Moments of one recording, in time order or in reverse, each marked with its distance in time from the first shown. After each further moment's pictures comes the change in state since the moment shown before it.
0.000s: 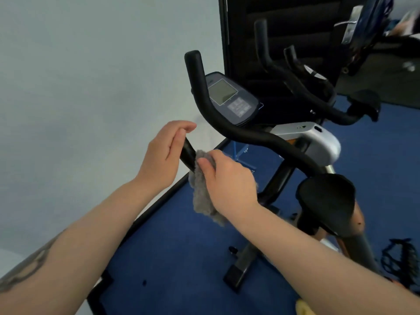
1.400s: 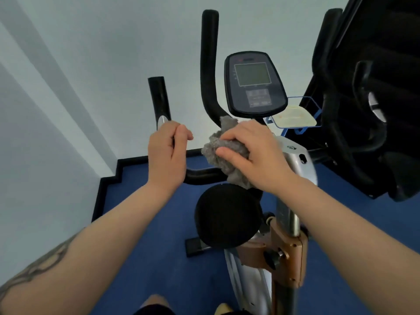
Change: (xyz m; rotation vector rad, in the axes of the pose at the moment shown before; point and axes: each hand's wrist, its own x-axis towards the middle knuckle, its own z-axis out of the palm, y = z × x) left_hand -0.040 0.105 0.154 0.258 0.770 -0.415; right_hand 0.088 0.158 -0.111 0.221 -0.326 -1.015
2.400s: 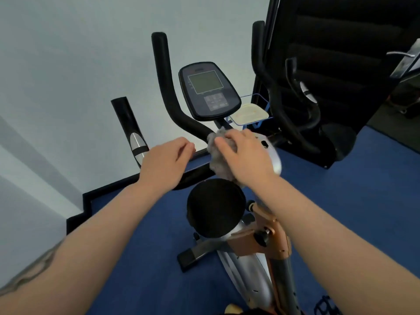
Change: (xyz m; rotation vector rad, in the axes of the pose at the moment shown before) left_hand 0.015 0.020 0.004 0.312 -0.617 0.065; right_hand -0.026 -0.024 -0.004 -0.194 0.084 0.725
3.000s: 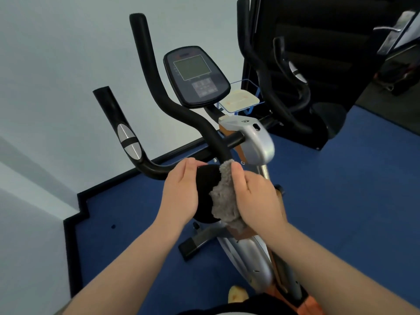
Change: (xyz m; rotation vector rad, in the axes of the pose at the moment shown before) left_hand -0.066 0.043 0.032 -0.702 0.015 -0.402; right_hand -0.098 0.004 0.014 0.191 0.014 0.242
